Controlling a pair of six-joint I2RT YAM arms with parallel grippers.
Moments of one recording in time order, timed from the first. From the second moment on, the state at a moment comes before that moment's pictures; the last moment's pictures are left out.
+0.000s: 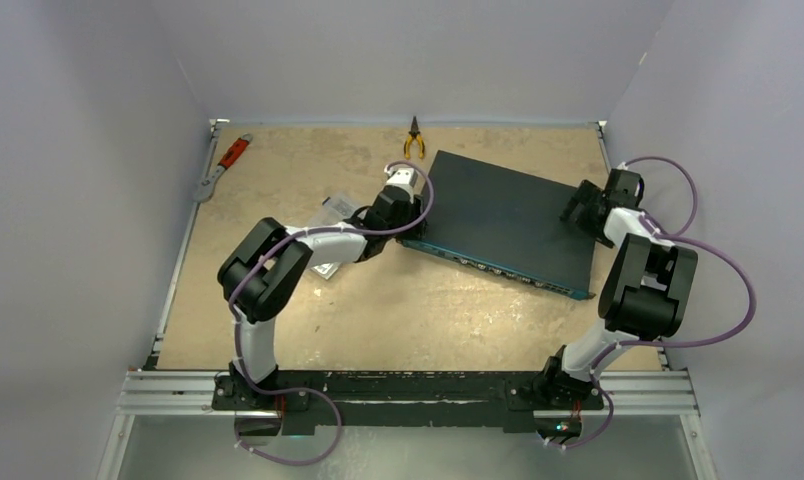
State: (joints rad) left arm -0.71 1.94 1.13 0.22 -0.06 -0.51; right arm -0.32 1.68 1.03 -0.24 -0.03 0.32
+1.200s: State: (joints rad) left arm -0.70 1.75 0.97 0.01 0.09 -0.59; right arm -0.19 1.76 1.09 -0.13 -0.13 0.22
